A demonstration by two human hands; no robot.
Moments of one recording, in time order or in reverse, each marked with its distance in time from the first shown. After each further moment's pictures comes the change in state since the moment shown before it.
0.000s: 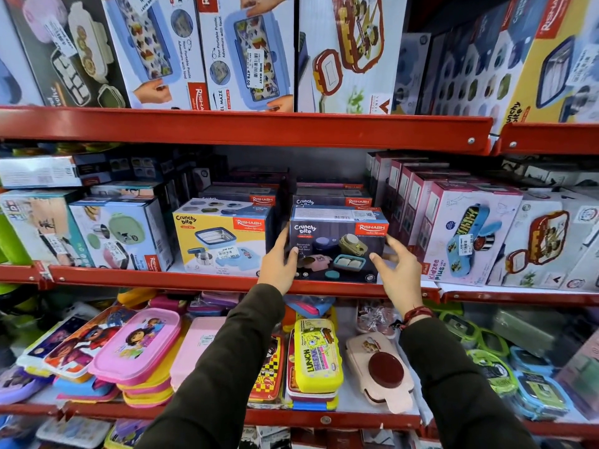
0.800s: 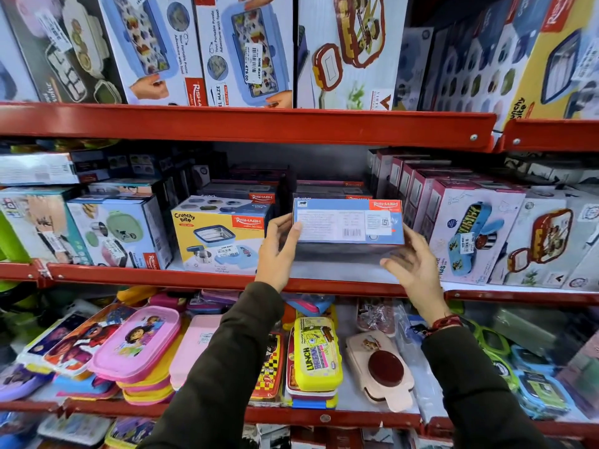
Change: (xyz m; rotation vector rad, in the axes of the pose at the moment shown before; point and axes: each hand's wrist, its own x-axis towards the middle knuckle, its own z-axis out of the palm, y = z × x) left_hand -0.012 0.031 -0.007 -0.334 0.067 0.113; right_hand -0.001 0.005 -0.034 0.265 -0.177 -0.150
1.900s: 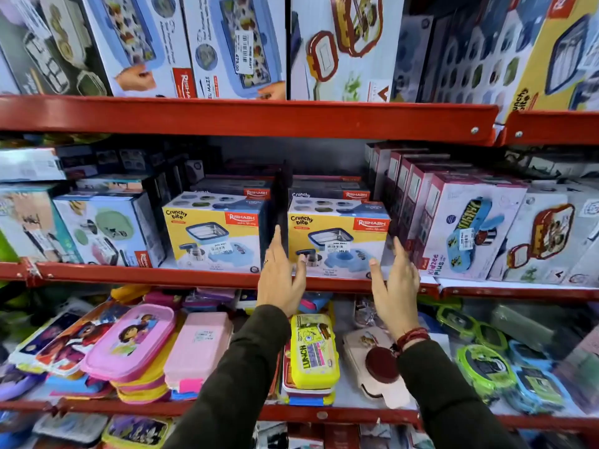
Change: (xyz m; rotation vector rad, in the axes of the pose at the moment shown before) left_hand -0.030 -0.039 0.015 0.593 0.012 0.119; right_hand -0.021 0.032 0.039 -0.566 0.165 0.093
